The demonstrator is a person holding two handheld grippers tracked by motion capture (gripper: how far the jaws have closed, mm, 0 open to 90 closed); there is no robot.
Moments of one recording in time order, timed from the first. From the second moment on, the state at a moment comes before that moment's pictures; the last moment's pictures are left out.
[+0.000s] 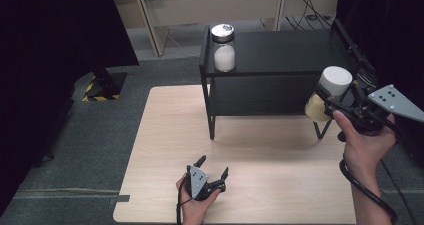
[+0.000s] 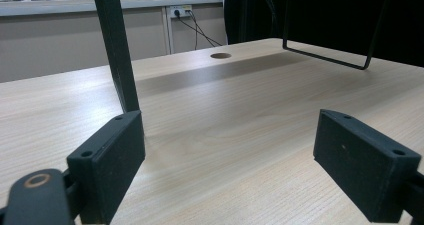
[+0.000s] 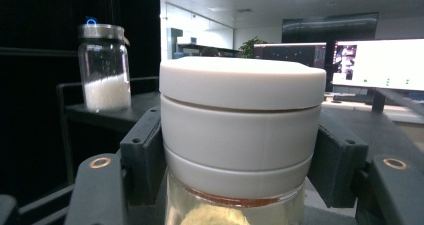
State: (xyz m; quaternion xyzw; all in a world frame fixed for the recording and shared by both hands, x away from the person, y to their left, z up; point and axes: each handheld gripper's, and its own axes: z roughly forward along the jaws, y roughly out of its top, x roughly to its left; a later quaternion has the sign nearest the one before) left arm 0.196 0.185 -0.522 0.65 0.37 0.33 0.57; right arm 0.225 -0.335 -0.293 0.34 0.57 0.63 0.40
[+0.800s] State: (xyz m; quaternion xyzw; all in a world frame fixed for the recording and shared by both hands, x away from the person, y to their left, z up) left arm 0.196 0.184 -0.522 0.66 0.37 0.33 0.57; right arm 0.236 -0.328 -0.248 0.34 0.57 0.62 0.42
